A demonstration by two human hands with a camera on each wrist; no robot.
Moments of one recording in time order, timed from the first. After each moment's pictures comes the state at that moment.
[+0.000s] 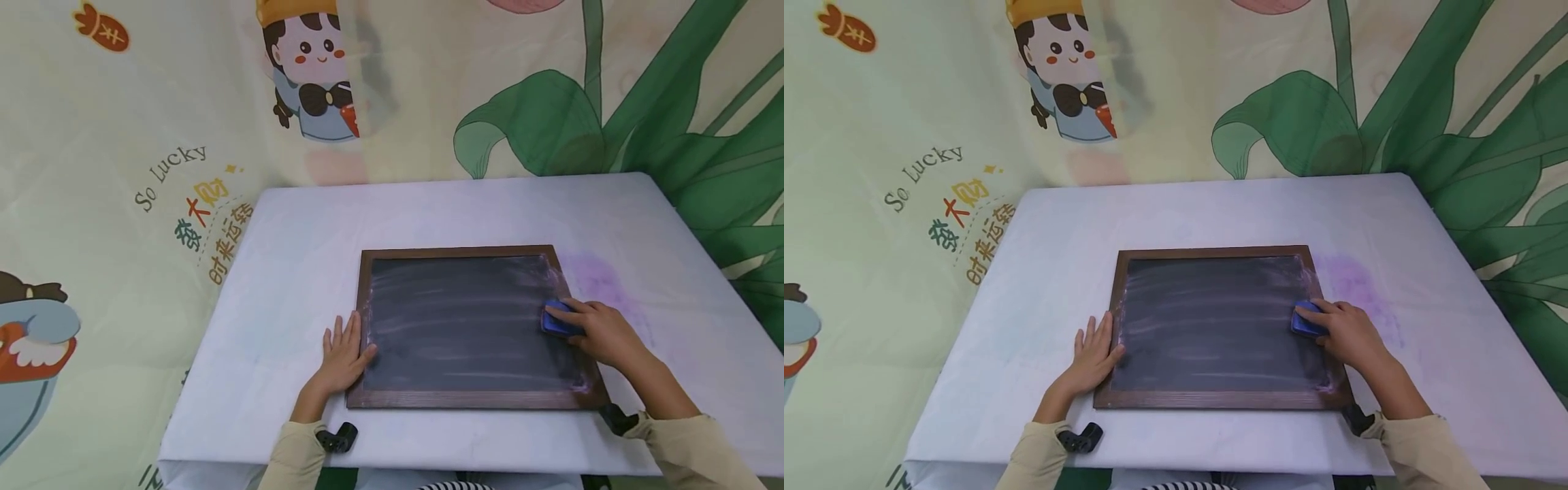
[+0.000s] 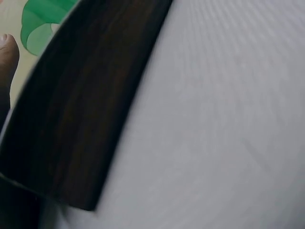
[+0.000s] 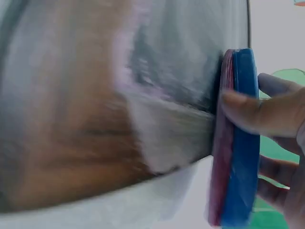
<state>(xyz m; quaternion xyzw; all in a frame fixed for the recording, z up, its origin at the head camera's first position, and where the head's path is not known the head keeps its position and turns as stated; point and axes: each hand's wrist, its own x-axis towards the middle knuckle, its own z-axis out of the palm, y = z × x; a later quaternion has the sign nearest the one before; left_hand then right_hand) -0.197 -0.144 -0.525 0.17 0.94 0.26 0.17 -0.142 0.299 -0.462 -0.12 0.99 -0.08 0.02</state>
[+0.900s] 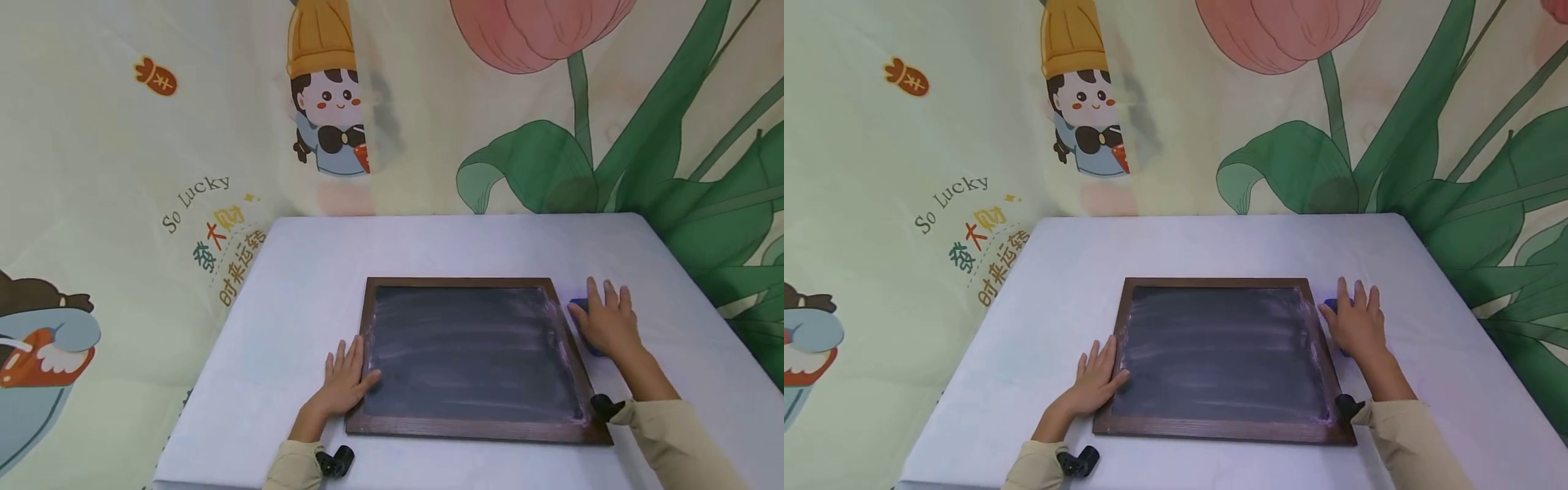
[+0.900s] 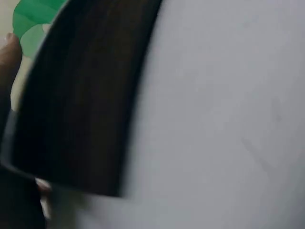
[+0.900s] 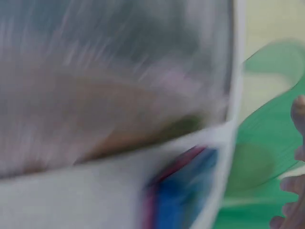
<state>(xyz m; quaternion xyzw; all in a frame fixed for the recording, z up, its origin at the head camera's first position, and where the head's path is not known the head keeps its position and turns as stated) -0.194 -0.139 -0.512 0.16 0.94 0.26 0.16 -0.192 0.325 -0.455 0.08 0.98 -0.16 -0.03</state>
